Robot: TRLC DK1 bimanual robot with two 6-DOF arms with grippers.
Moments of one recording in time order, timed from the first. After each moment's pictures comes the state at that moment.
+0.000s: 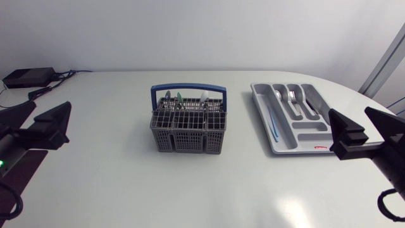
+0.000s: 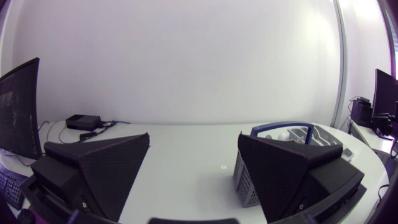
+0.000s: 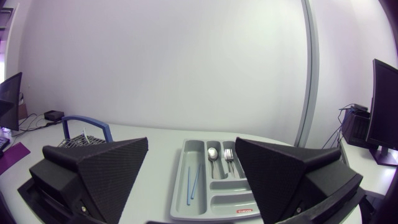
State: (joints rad) left arm -0.05 0.46 0.42 -0.08 0.01 0.00; right arm 0.05 0.37 0.31 -0.01 -0.01 -0.01
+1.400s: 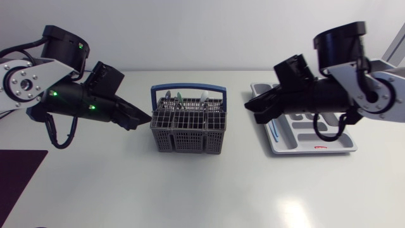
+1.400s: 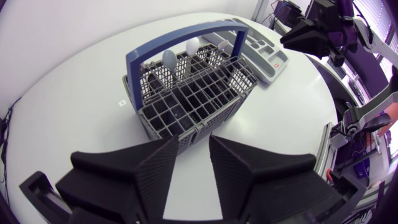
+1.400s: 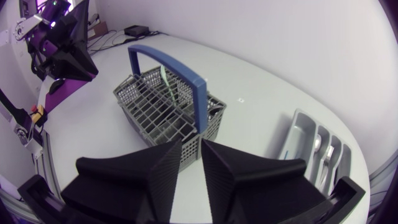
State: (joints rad) left arm -0.25 1.38 1.00 -0.52 0.41 0.28; right arm 0.32 1.36 0.93 -0.25 -0.35 -0.23
